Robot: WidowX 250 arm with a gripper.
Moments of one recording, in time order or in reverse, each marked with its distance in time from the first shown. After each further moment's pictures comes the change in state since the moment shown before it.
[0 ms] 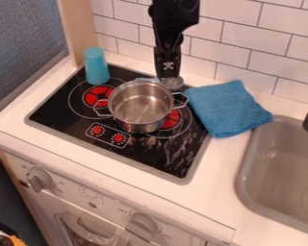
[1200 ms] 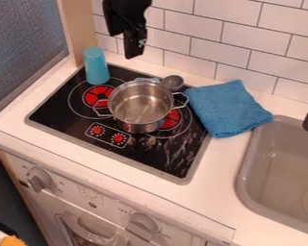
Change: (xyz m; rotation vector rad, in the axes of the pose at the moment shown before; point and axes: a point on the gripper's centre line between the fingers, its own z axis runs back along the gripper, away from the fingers) arm -0.071 0.077 -0.037 0.052 0.145 0.547
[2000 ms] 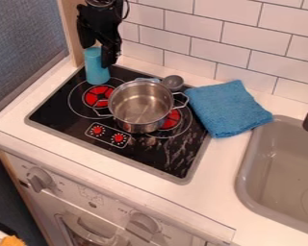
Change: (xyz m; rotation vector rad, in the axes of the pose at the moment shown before) arm -0.020 0.046 -0.062 0.073 0.118 0.145
